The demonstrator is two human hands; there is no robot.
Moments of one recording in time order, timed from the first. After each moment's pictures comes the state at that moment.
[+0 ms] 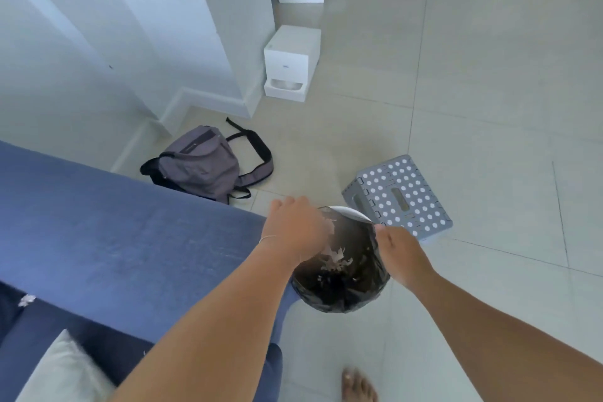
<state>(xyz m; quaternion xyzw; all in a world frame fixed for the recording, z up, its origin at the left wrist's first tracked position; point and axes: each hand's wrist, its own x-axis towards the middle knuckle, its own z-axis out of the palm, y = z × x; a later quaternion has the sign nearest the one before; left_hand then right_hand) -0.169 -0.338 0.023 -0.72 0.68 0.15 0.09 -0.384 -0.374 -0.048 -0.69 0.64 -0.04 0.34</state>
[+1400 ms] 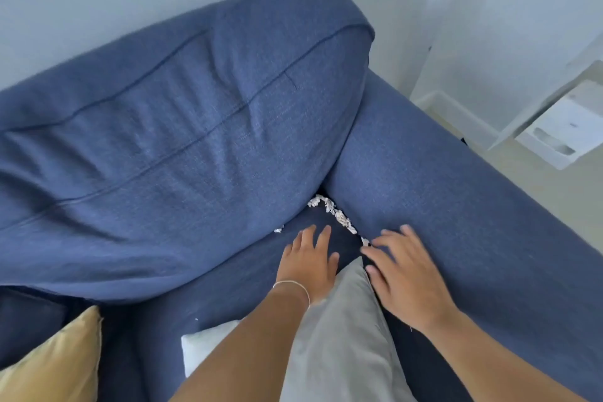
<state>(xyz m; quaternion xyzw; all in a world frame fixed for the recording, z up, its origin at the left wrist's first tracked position) 0.196 0.065 -0.029 -0.92 0.32 0.22 -0.08 0.068 -0.097 -0.010 -0.99 0.05 -0.09 0.12</state>
